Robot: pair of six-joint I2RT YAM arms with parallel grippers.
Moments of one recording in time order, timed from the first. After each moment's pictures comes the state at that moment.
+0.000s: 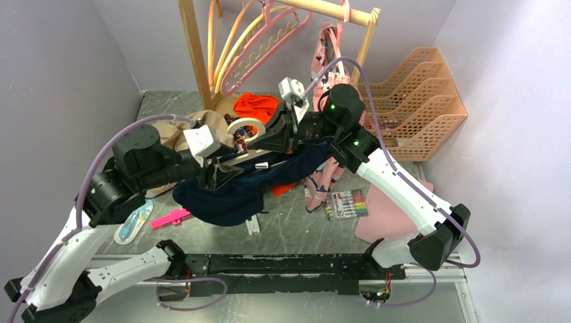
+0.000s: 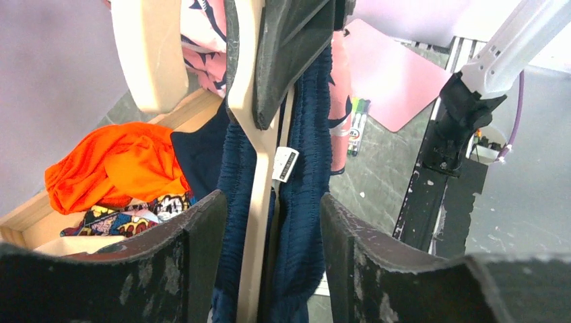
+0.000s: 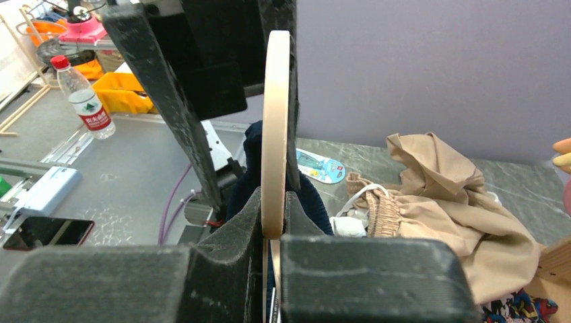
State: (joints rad) left arm -0.74 0.88 1.37 -0.70 0.36 0.16; right arm 0.72 1.37 1.44 0.10 -1.04 0.12
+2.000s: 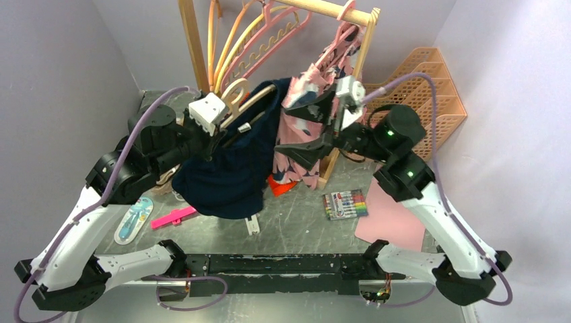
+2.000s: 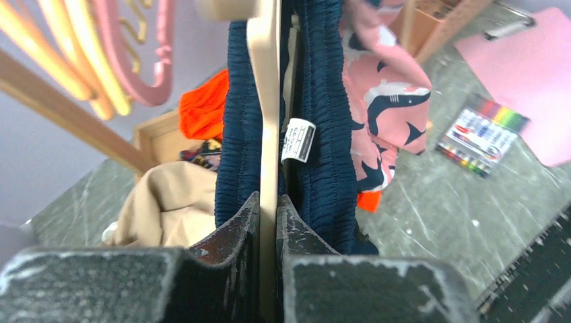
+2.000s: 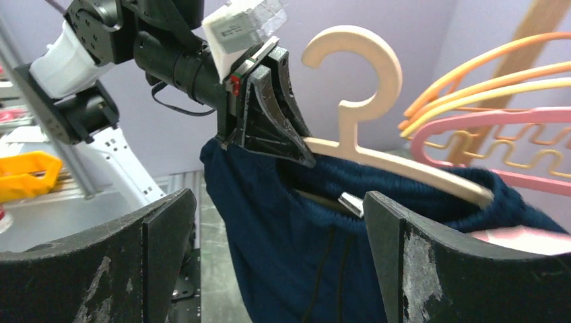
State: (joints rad) left arm -0.74 1.02 1.52 -0.78 -0.06 0.16; right arm 0.72 1.08 1.40 -0.07 -0.63 0.12
